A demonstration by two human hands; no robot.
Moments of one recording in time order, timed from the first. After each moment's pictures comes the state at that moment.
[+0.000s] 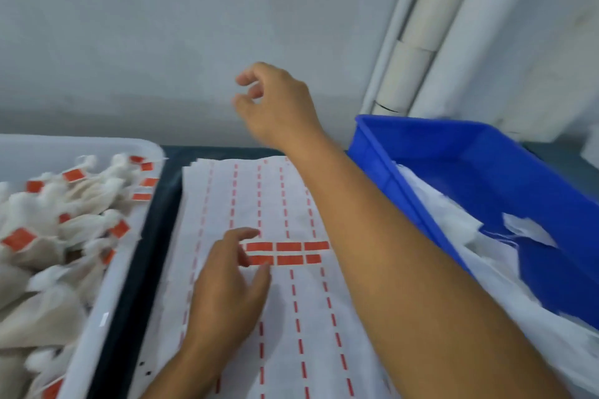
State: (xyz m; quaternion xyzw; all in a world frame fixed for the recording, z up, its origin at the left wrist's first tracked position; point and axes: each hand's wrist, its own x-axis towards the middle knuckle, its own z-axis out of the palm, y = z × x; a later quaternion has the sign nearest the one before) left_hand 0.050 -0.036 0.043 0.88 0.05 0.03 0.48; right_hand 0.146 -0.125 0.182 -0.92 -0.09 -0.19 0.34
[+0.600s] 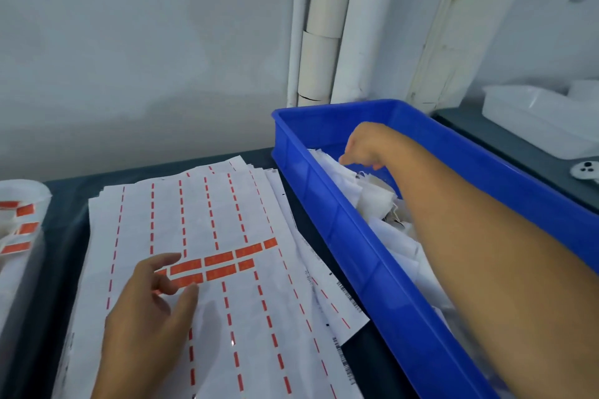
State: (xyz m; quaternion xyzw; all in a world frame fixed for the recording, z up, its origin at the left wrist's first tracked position) left_hand 0.022 -0.032 0.011 0.89 0.03 0.02 0.46; right_hand 0.120 -0.391 0.151 -0.96 0.25 0.08 0.07
